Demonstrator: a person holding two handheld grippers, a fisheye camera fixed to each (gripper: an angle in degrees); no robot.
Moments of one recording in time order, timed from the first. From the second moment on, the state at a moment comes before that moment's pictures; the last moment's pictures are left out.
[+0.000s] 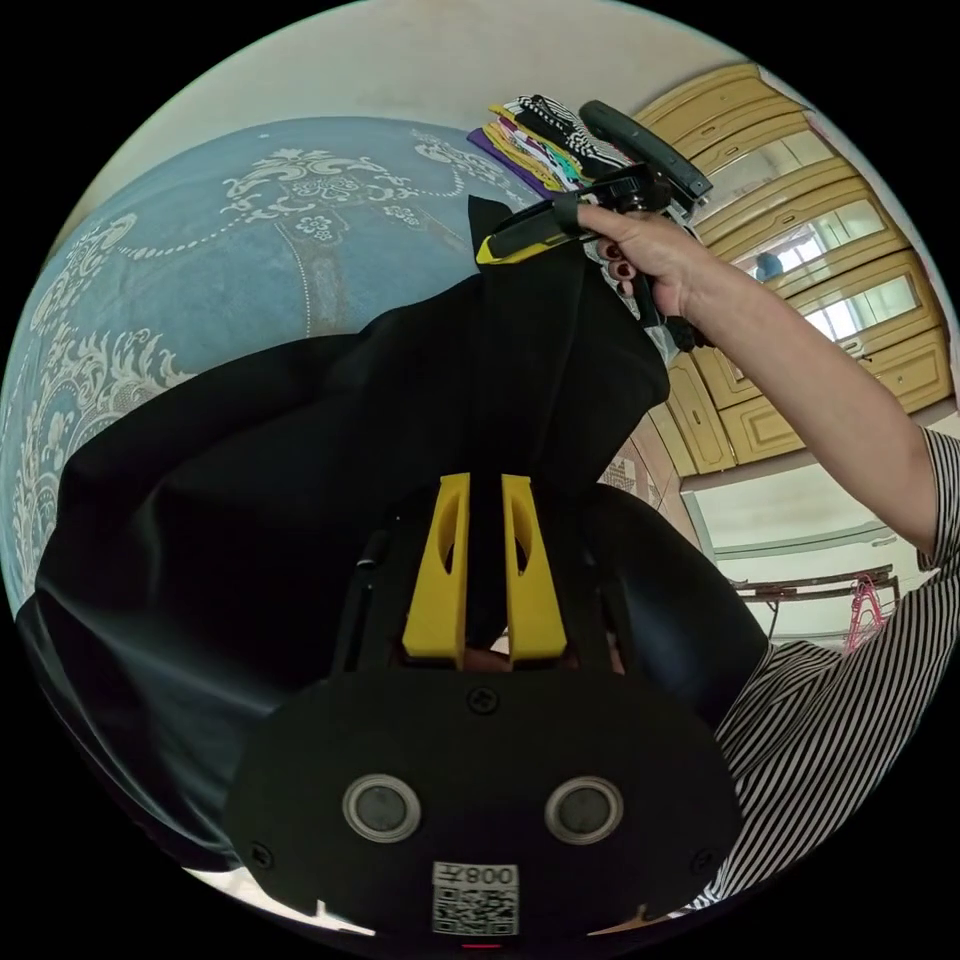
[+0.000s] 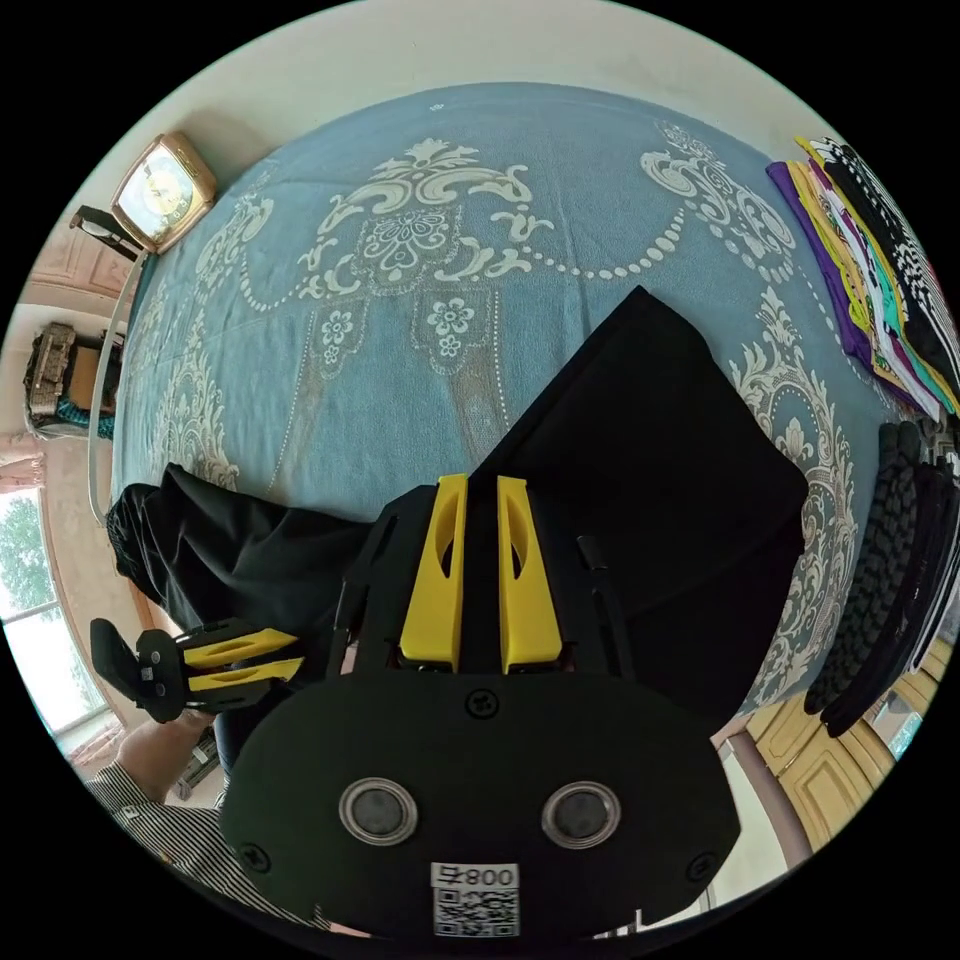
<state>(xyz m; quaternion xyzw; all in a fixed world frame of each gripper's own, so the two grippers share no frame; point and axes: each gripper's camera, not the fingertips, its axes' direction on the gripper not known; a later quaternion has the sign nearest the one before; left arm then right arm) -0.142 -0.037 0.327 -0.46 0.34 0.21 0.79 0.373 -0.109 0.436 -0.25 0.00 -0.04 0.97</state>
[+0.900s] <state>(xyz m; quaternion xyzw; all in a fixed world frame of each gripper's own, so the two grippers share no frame) 0.064 -0.070 0.316 -0.44 0.38 0.30 0.76 0.578 0.055 0.322 -0.08 -0.23 0.13 0.96</state>
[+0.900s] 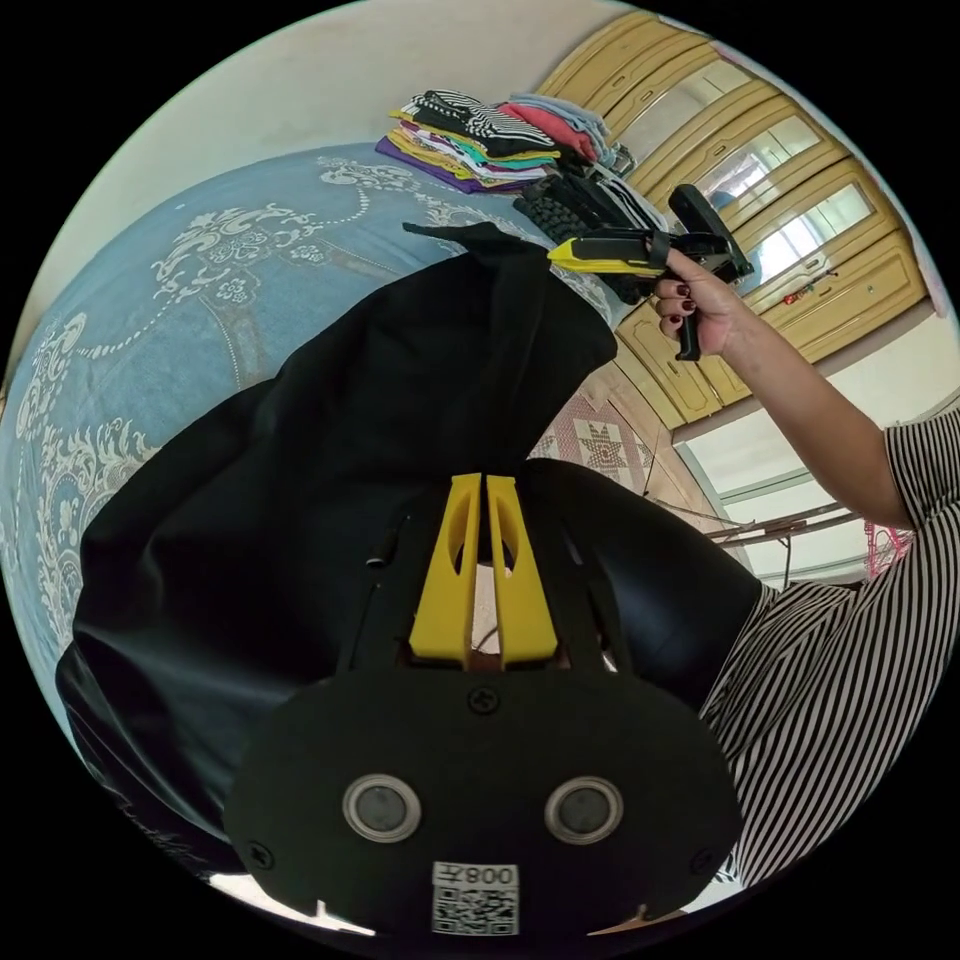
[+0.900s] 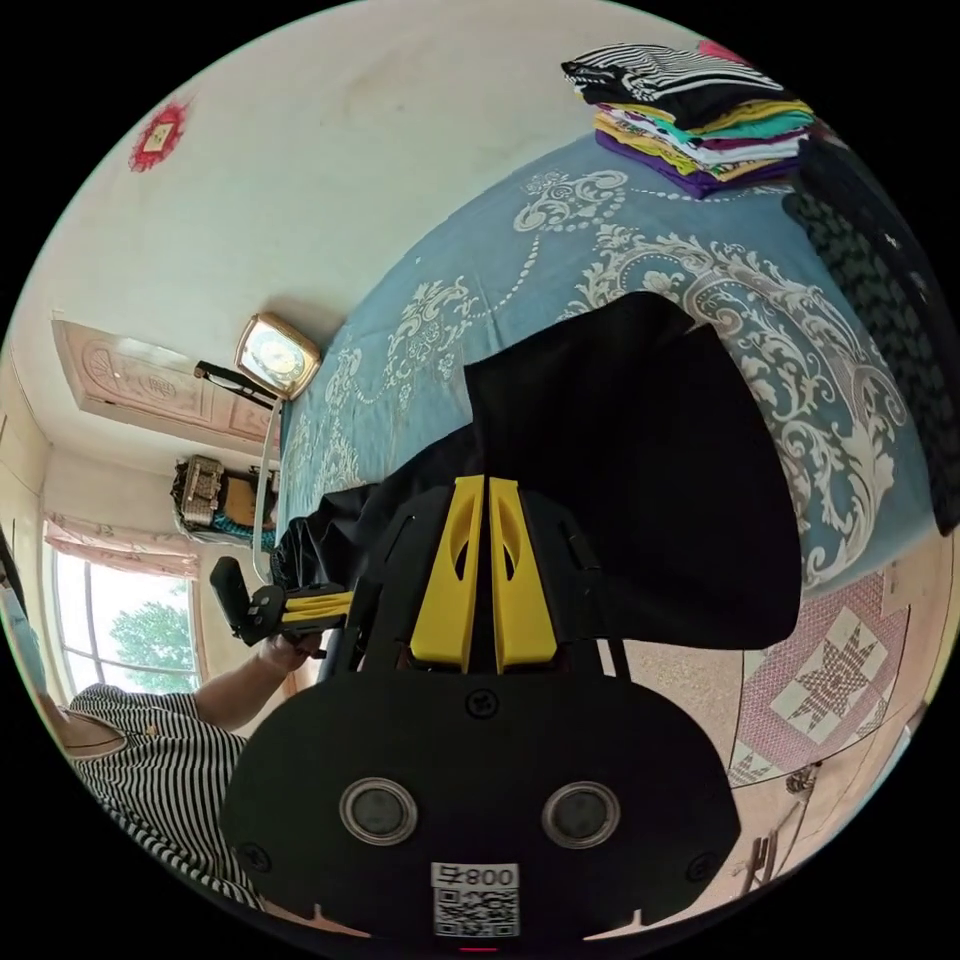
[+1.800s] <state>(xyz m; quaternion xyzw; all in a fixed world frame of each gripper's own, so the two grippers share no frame) 0.232 -0.084 0.337 -0.47 0.34 0.36 0.73 0.527 0.087 0.354 -0.11 -0.03 0.05 0.99</state>
